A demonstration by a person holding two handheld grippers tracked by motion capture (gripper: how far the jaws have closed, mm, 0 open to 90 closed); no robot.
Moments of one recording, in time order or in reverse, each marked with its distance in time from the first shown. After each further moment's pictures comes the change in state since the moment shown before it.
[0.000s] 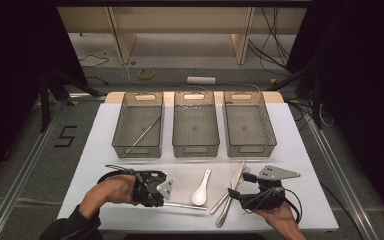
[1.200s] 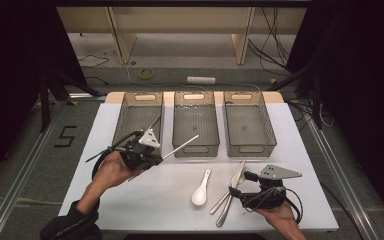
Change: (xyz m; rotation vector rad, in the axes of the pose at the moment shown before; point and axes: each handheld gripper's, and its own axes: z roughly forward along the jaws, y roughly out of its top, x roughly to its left) left arm 0.054 -0.029 -0.056 -0.305 0.331 -0.587; right arm -0.002 0.001 -0.001 -0.017 -0.015 0.005
